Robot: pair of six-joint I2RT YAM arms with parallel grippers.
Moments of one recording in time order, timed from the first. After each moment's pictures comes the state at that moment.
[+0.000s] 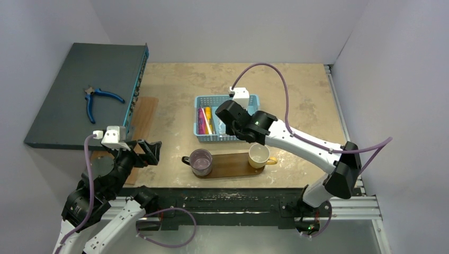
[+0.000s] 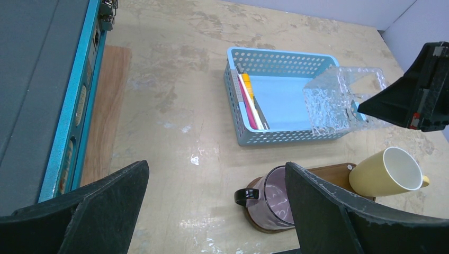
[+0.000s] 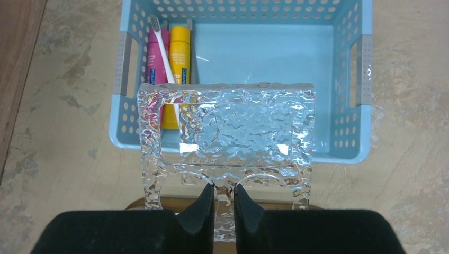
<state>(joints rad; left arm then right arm) -0.58 0.27 0.92 -0.88 -0.37 -0.36 0.99 1.55 1.45 -0.76 0.58 0.74</state>
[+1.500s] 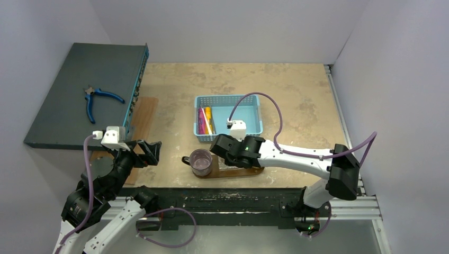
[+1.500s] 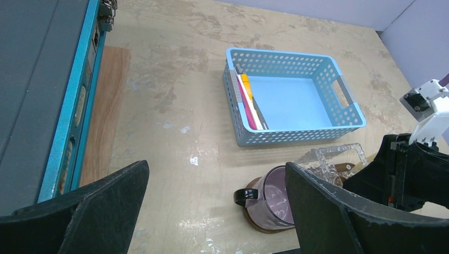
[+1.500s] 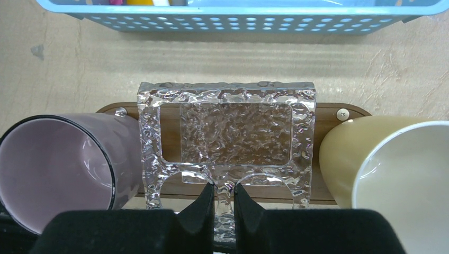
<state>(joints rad) -0.58 0.26 0.92 -0.88 -0.37 -0.36 1.20 1.52 1.21 -0.84 0.53 1.06</state>
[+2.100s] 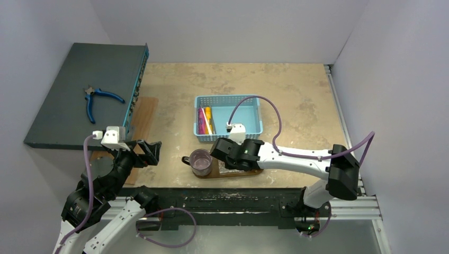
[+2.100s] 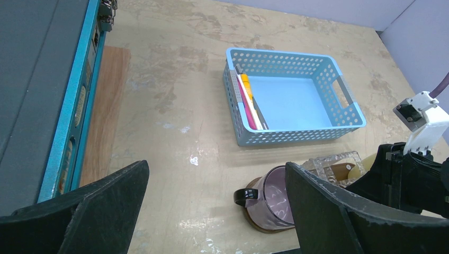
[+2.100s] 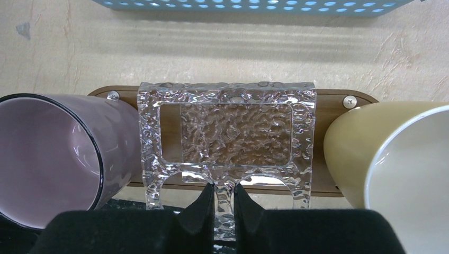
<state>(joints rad) -0.58 0.26 0.92 -0.88 -0.37 -0.36 1.22 1.53 1.17 -0.83 0.51 1.07</state>
